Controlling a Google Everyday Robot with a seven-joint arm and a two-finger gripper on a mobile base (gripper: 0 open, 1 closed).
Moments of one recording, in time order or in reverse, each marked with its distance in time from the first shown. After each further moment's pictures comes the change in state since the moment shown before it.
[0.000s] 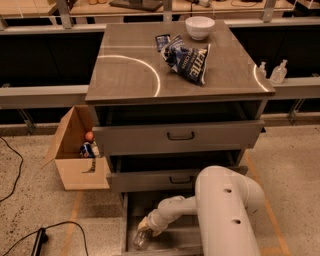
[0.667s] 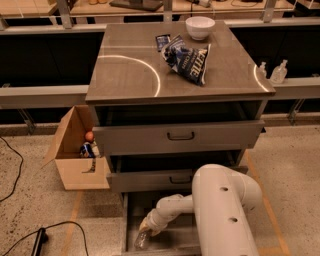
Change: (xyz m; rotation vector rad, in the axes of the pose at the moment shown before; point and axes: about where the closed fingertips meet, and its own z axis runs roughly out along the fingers) arm -0.002 0.000 -0.002 -0.029 -0.021 -0.008
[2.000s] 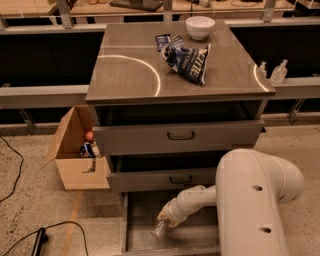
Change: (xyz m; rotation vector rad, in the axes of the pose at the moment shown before) arm 0.014 0.031 -0.124 -0.011 0.140 0.245
